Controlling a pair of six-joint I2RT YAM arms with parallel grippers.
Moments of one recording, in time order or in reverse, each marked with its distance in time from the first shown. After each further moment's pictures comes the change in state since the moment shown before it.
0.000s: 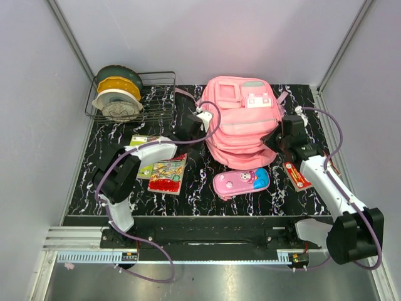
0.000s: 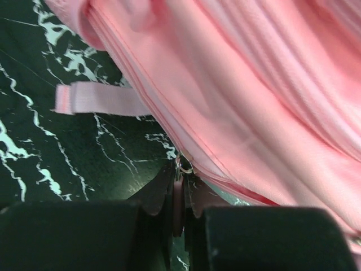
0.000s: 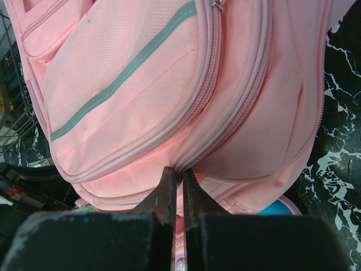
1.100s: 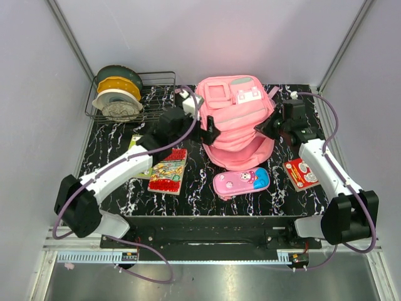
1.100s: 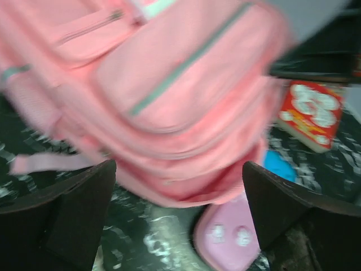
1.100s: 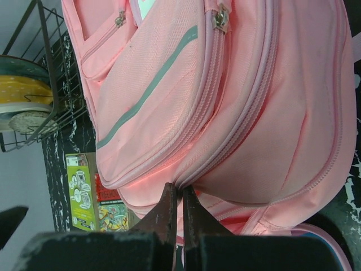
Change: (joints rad) left arm 0.014 -0.381 -0.042 0.014 0.183 -0.163; right arm -0.028 0.137 0.199 -0.046 -0.188 -0.037
